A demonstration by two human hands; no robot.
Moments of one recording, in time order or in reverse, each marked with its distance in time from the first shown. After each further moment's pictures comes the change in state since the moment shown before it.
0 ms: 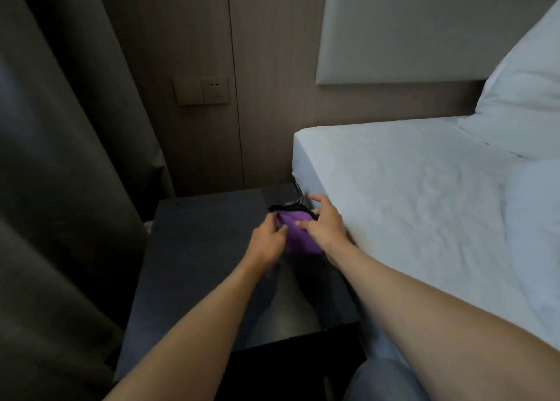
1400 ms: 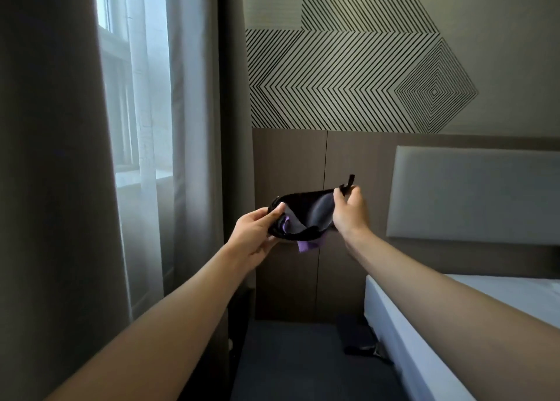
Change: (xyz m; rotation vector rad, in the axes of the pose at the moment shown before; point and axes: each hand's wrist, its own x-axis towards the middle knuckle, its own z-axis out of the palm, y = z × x) left_hand -0.113 0.211 -0.302 -0.928 0.197 0.301; right_hand -0.066 -0.365 -0.027 0.341 0.203 -0.469
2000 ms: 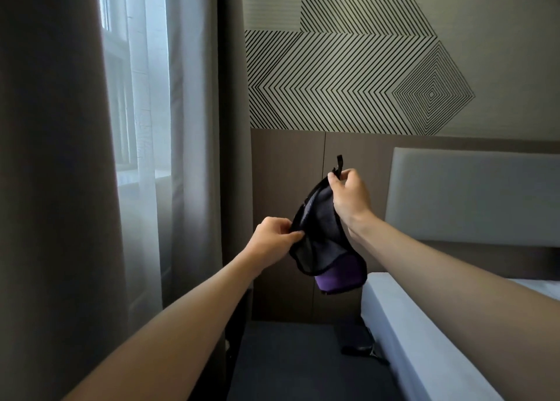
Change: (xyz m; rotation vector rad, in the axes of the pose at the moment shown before) left_hand -0.003 -0.018 0.014 0.938 -0.063 0.197; right_hand 0.014 -0.023 -0.008 -0.057 -0.036 -0.177
